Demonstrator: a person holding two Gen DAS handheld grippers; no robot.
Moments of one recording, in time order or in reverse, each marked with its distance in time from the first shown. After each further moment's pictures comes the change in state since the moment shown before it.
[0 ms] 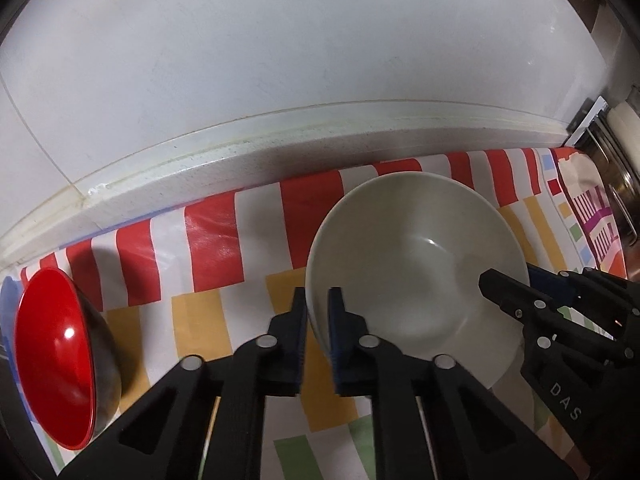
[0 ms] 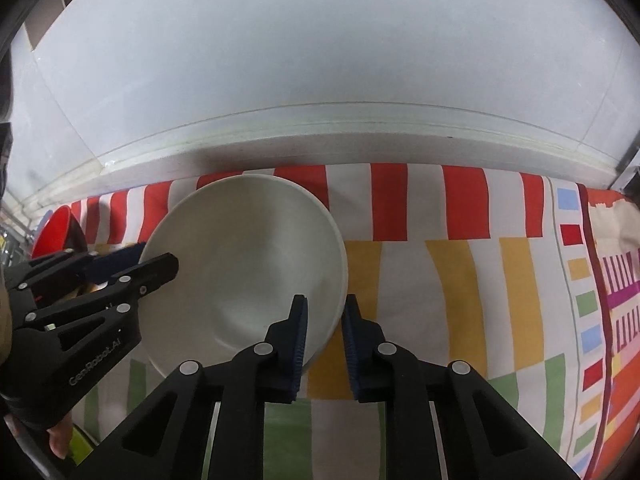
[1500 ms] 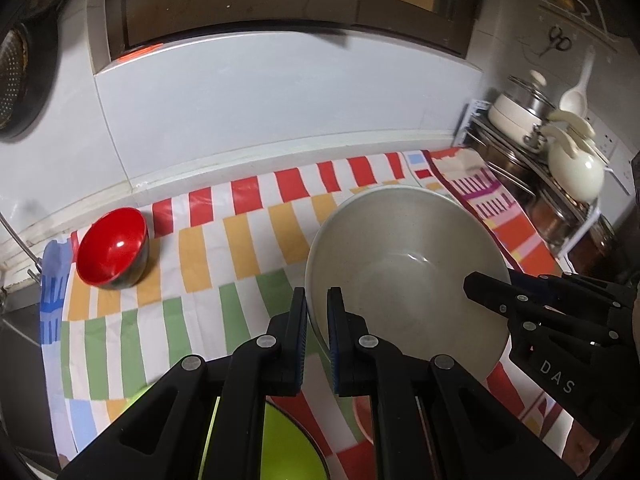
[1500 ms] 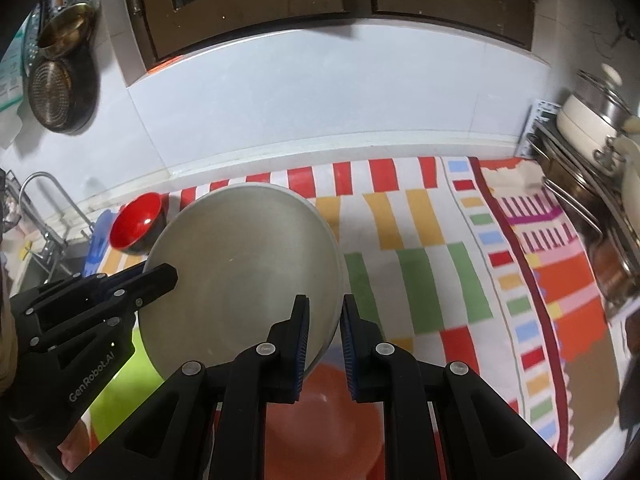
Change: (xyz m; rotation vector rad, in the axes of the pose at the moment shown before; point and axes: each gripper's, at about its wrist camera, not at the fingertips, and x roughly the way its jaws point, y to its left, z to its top) left arm -0.191 -0.067 -0.137 0.080 -0.214 -0.105; right arm -0.189 -0.002 -0.123 0.081 -0.153 -0.035
